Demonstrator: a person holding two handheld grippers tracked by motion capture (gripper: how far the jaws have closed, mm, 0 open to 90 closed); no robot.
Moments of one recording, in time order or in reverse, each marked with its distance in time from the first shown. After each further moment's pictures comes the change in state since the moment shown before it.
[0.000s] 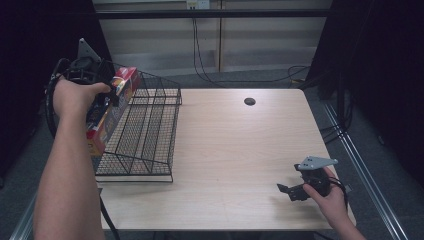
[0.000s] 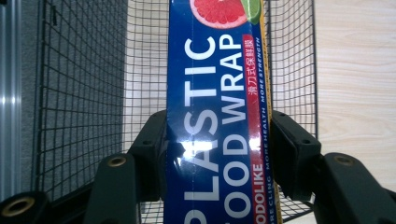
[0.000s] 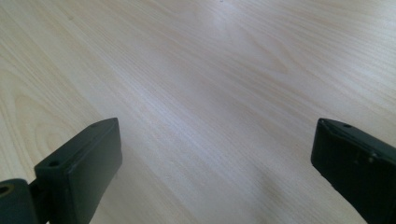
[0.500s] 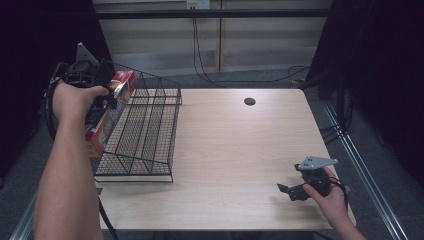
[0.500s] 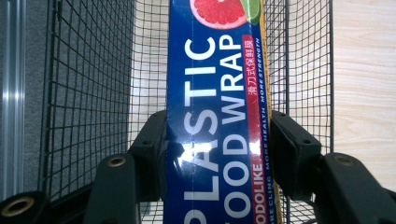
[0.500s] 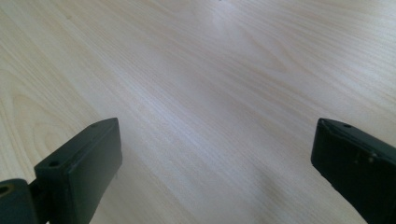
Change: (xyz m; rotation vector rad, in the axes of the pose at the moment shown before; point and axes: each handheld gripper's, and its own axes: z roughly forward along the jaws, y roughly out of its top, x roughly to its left) left arm 0.010 -0.001 0.010 0.006 0.013 -0.008; right arm 0.000 0.000 0.000 0.002 -0.005 0.011
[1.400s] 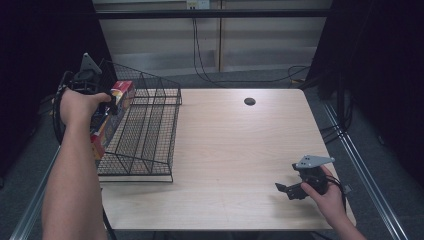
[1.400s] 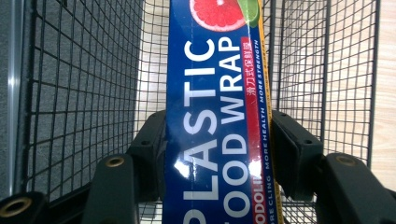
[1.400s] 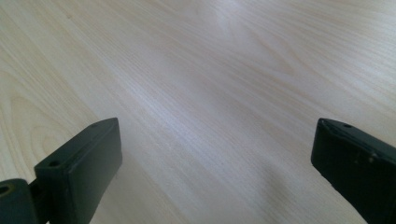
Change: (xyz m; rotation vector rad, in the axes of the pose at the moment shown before) left arm 0.010 0.002 0.031 0.039 0.042 -0.014; right arm -0.001 0.002 0.007 0.011 0.024 -0.002
